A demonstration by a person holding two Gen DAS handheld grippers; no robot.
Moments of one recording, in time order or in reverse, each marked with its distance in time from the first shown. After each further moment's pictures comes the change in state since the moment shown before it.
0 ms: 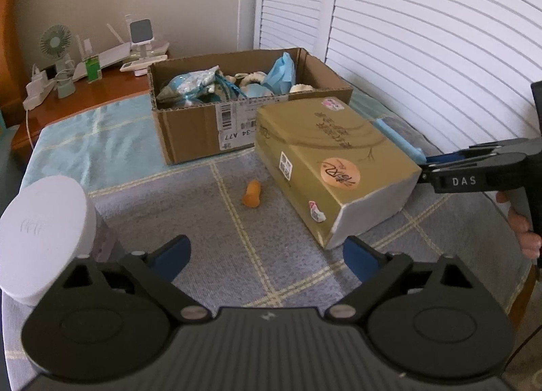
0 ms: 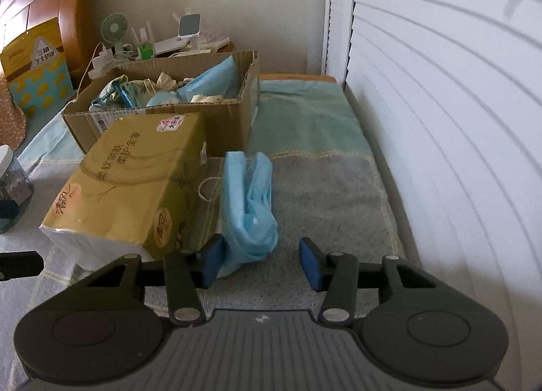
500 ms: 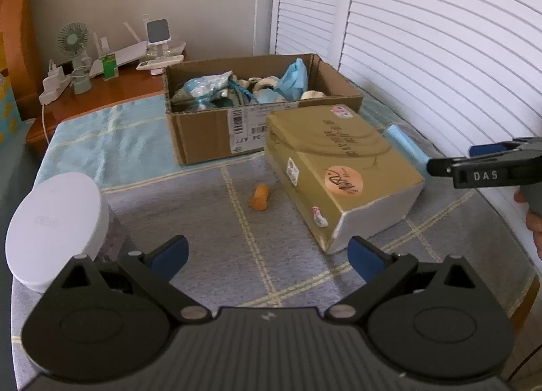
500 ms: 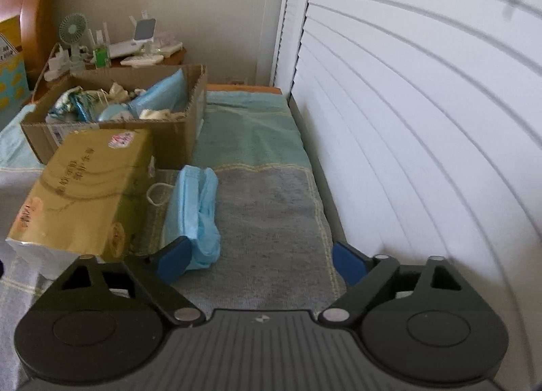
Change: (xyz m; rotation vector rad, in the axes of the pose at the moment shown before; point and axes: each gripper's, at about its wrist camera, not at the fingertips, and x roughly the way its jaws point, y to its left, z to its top) left arm -0.008 -0.007 0.002 -0.048 -0.006 0.053; right arm -0.024 0.001 0.007 -0.002 -0.039 -0.186
